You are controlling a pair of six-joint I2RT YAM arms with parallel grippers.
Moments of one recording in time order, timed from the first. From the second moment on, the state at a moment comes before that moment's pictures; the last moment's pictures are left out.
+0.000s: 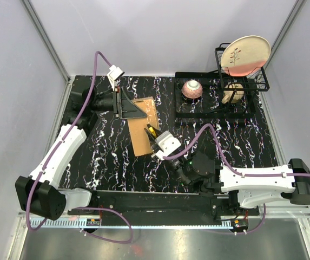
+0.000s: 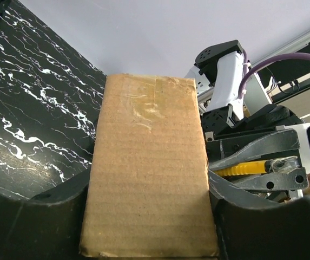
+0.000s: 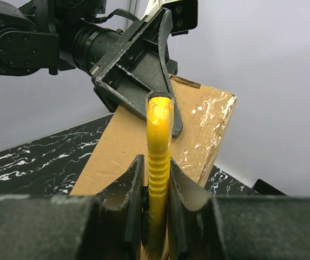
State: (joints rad) left arm -0.28 1.24 1.17 0.10 1.28 -0.87; right arm 1.47 1.20 0.92 0.69 0.76 -0.52
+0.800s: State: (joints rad) left arm -0.27 1.24 1.17 -0.01 1.35 -0.82; right arm 1.47 1.04 0.92 0.49 0.80 -0.53
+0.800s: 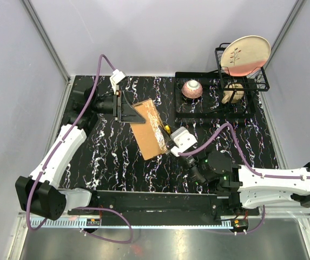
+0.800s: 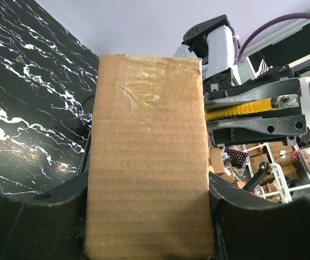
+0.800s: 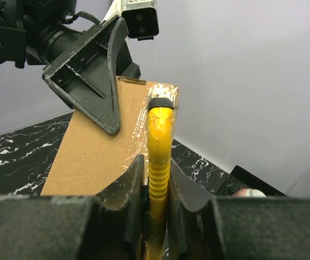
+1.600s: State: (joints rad) left arm -0.26 1.18 1.18 -0.02 1.46 -0.79; right arm 1.46 0.98 0.99 0.23 0.82 -0.41
